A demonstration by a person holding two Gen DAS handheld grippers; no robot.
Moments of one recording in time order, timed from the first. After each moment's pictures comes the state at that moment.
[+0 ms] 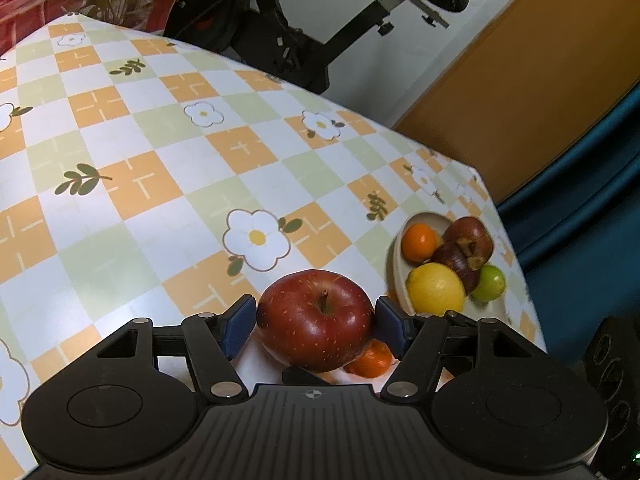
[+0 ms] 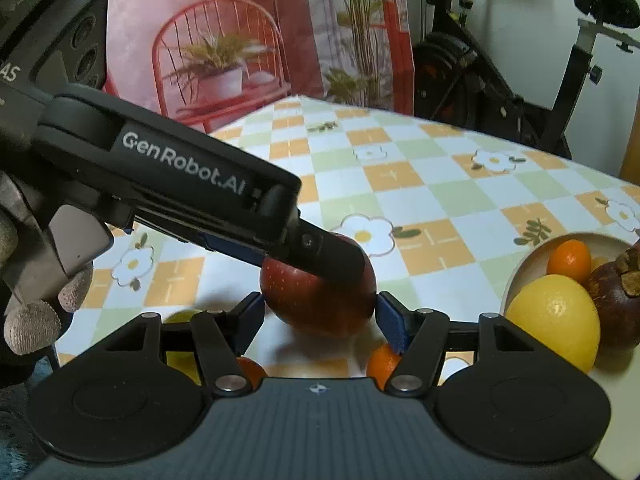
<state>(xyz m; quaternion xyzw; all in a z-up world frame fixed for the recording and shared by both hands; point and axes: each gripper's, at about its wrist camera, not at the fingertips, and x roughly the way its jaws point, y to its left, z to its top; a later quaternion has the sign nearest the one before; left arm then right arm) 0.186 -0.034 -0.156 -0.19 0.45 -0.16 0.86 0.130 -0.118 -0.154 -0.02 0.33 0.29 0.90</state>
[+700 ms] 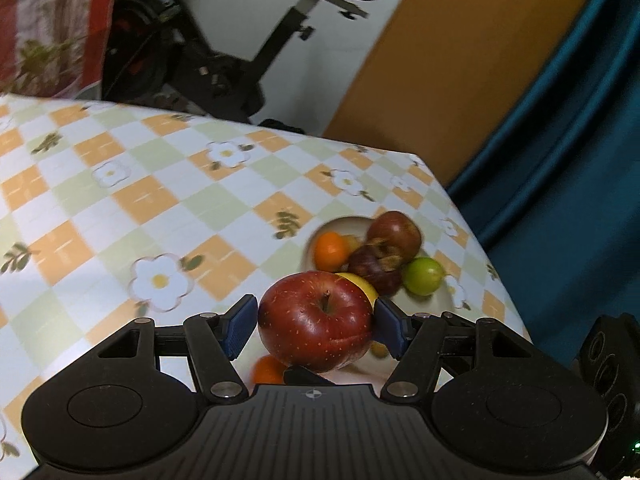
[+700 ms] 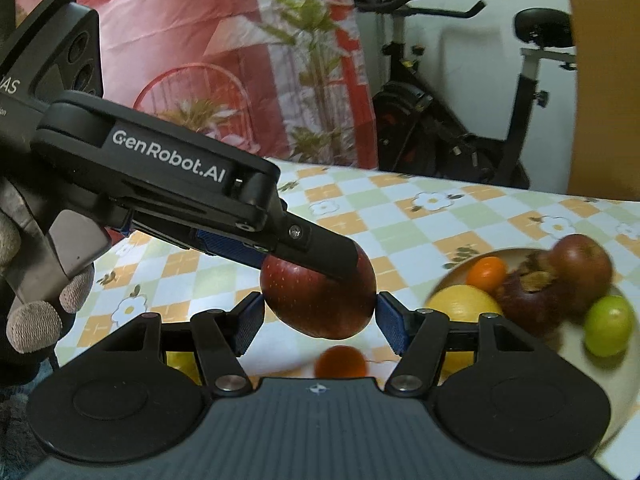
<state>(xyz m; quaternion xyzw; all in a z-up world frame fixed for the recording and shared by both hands) 0.187 -0.109 -0.116 -0.11 0.42 -0.22 0.87 0.099 -0.177 -0.125 0.03 0.27 0.24 0.93</state>
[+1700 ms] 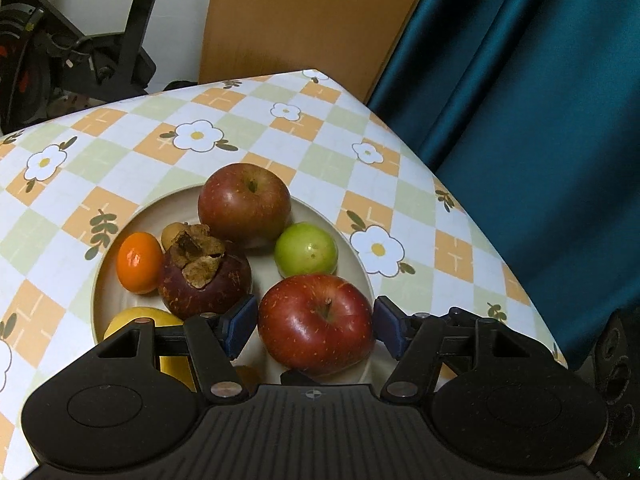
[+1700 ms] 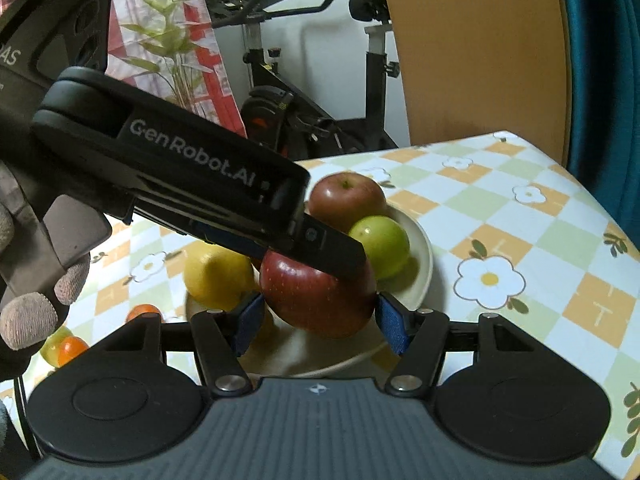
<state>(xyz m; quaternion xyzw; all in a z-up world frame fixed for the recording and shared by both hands) 0.220 -0.265 -0.156 0.01 0.46 -0.32 0.83 0.073 -0.304 -0.152 0.09 0.29 0.09 0.95</state>
